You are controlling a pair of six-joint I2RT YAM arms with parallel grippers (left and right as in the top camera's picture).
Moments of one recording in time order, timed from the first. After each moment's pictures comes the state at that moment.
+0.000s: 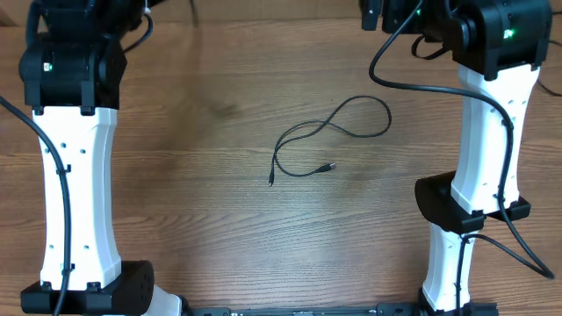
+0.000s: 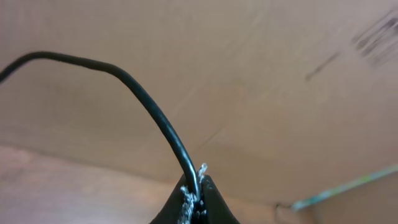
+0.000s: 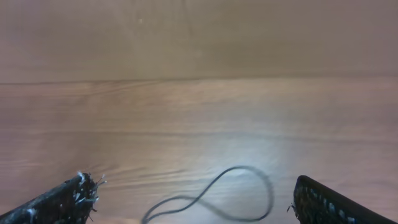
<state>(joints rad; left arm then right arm) -0.05 1.70 2.16 -0.65 0.23 -0.62 0.24 2.22 3.12 -1.63 -0.01 0.27</state>
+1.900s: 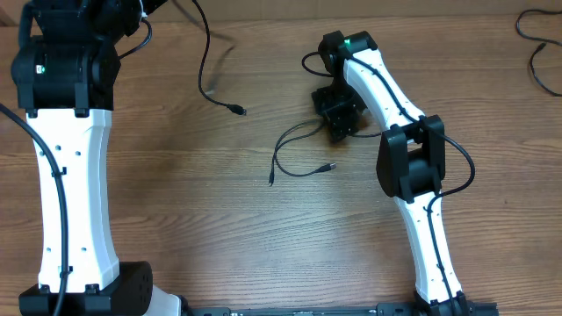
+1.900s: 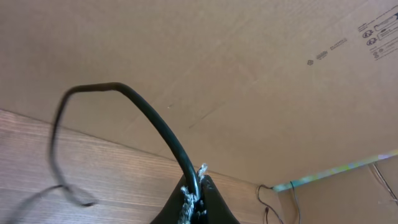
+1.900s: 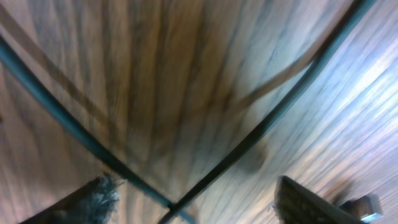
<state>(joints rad) -0.02 1.69 2.16 -0.74 0.31 -0.68 0.32 2.60 2.36 -1.44 -0.17 1.53</state>
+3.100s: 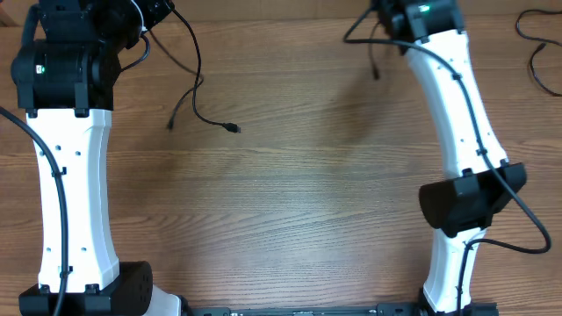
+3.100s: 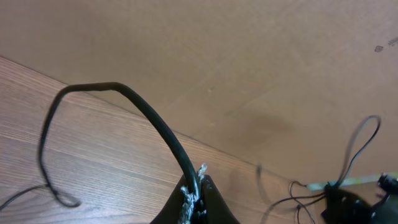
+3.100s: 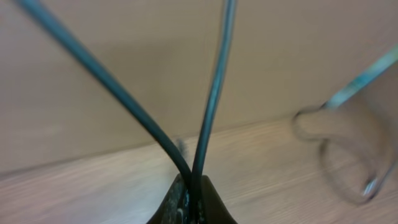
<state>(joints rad) -0.02 1.69 2.16 -0.89 0.21 -0.65 0.22 2.16 2.42 -0.87 0.56 0.16</state>
